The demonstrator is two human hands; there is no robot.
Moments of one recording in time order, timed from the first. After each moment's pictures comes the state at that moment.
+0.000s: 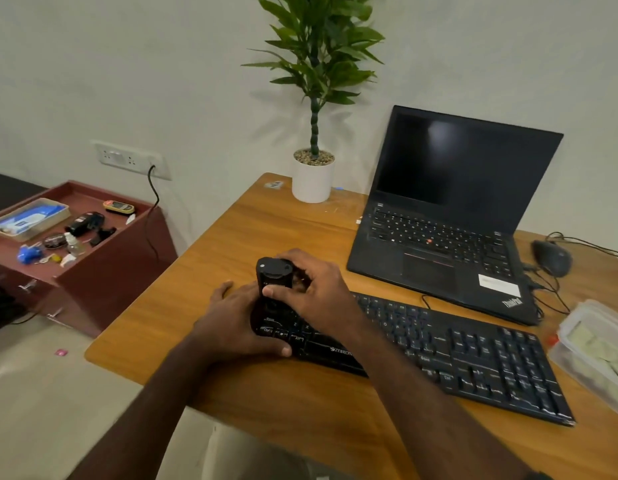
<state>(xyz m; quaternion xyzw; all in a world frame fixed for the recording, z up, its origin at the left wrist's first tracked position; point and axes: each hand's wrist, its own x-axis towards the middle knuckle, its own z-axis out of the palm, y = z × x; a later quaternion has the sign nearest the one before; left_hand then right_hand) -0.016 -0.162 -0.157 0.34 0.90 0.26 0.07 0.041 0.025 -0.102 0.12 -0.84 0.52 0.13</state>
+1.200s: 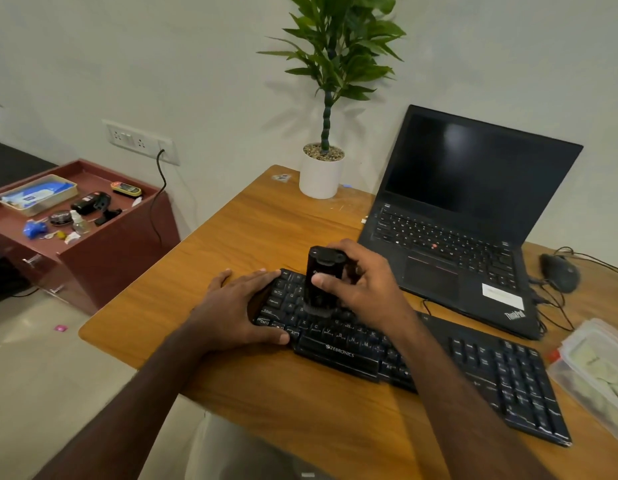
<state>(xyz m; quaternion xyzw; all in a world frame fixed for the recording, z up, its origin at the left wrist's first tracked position) -0.017 -0.162 -0.161 0.31 0.92 0.24 0.08 0.055 0.085 -0.091 0.08 -0.84 0.53 0.10</state>
